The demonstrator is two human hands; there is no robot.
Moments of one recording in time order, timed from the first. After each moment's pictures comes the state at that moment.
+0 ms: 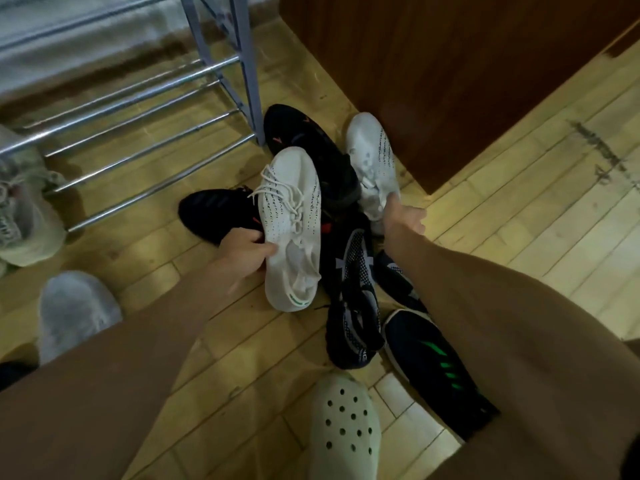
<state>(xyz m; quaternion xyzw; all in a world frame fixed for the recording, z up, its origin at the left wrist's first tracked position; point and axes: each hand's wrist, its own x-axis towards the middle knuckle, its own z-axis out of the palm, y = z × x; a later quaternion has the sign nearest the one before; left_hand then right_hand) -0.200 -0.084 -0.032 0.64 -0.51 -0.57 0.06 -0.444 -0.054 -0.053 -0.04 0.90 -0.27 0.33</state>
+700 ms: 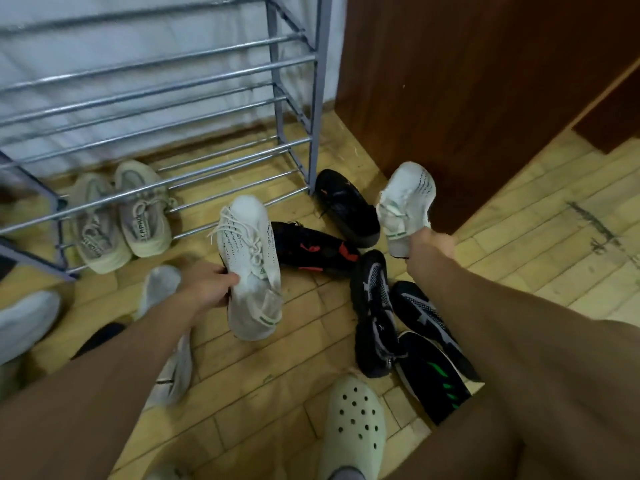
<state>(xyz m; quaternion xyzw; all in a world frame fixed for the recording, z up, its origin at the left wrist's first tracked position) -0.076 -0.036 0.047 0.72 -0.43 -0.53 0.15 -0.397 -0.011 0.077 -0.24 0.92 -0.16 0.25</state>
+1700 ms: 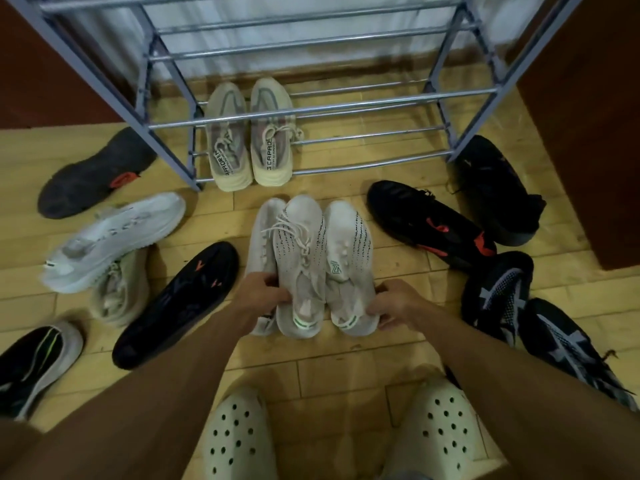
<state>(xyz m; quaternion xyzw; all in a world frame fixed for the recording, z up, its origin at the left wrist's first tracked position) 0.028 0.037 -0.019 0.77 -0.28 -0.55 0.13 -0.205 0.004 -0.039 -0.39 0.70 0.07 0.59</state>
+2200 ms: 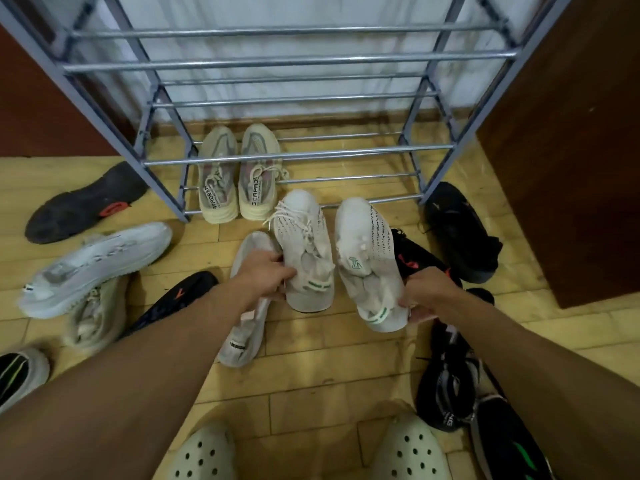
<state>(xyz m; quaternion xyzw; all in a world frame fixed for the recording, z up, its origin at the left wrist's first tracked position) -0.009 -0.026 0.037 0.74 -0.32 -0.56 0.20 -0.270 -0.050 0.027 -0.39 0.76 -0.02 0.51</state>
